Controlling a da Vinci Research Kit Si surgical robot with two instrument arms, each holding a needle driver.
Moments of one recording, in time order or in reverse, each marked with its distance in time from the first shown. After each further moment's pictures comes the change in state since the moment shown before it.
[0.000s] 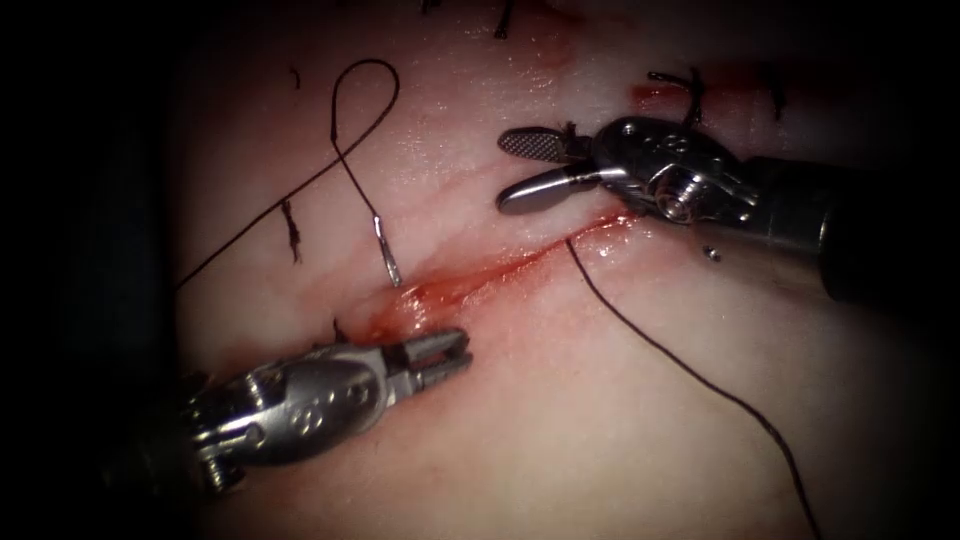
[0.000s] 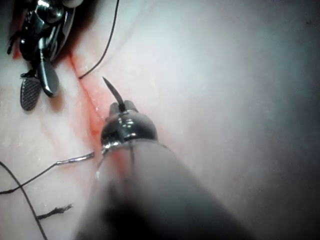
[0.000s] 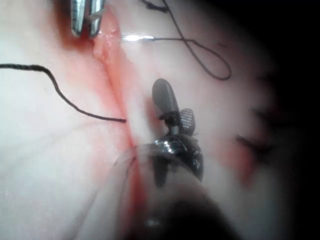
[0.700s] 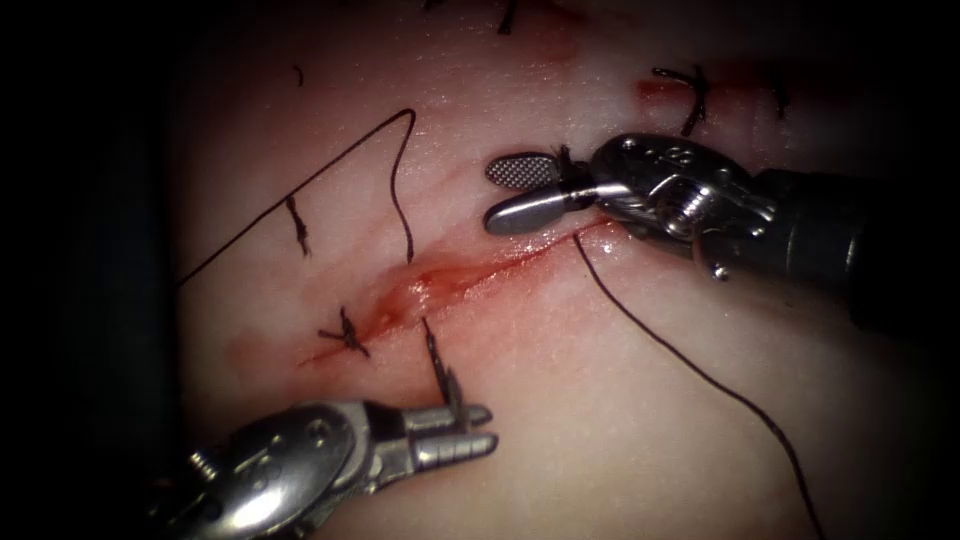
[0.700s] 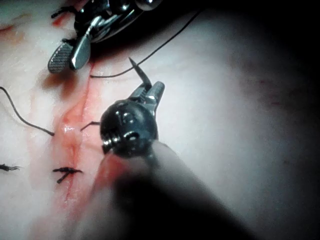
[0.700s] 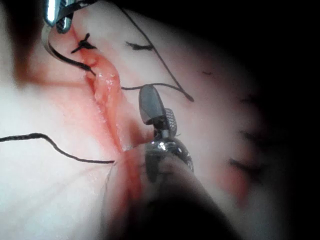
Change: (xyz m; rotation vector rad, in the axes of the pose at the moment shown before) right arm 0.001 -0.006 0.000 0.174 -0.081 0.277; left arm 0.008 0.002 -0.004 -0.250 0.287 -0.273
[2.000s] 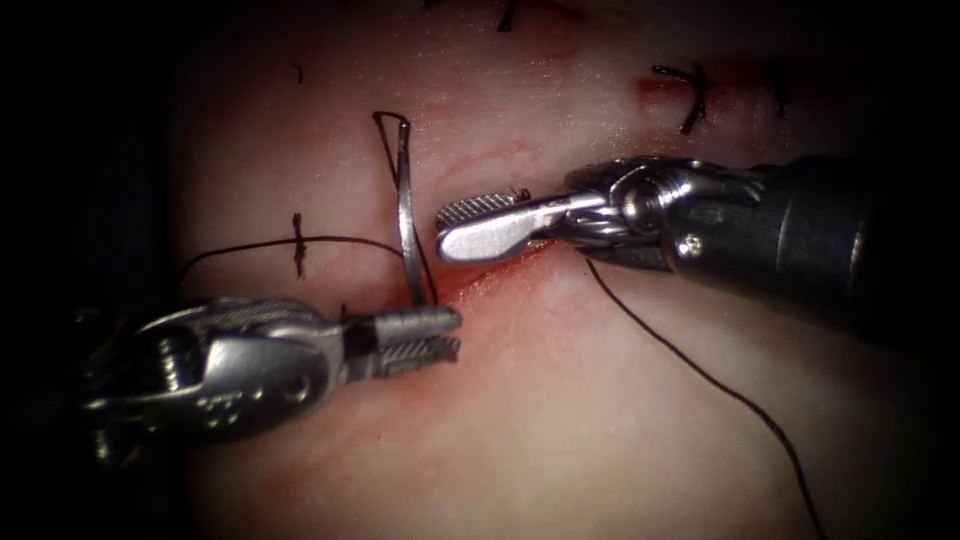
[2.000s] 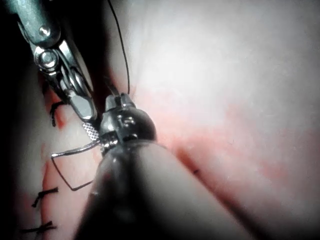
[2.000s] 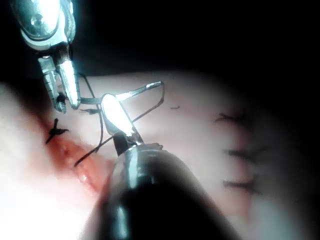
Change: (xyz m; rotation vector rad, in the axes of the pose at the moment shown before) right arm 0.001 -0.005 0.004 0.274 0.126 0.454; left arm 0.003 -0.003 -0.001 0.368 -0.420 0.926
